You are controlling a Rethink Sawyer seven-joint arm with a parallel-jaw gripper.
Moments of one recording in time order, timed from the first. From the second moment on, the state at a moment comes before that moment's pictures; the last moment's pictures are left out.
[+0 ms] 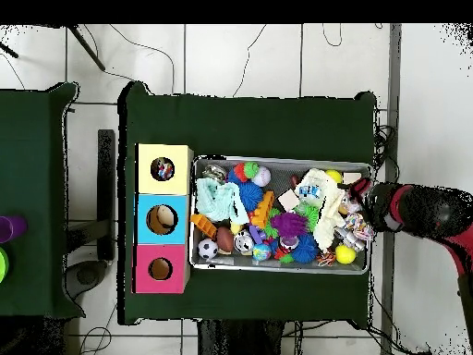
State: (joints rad) arm -1.18 -0.47 0.71 1.46 -0.43 0.91 1.98
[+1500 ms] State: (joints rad) arm -1.19 -0.46 0.72 1.55 -0.59 0.57 1.86
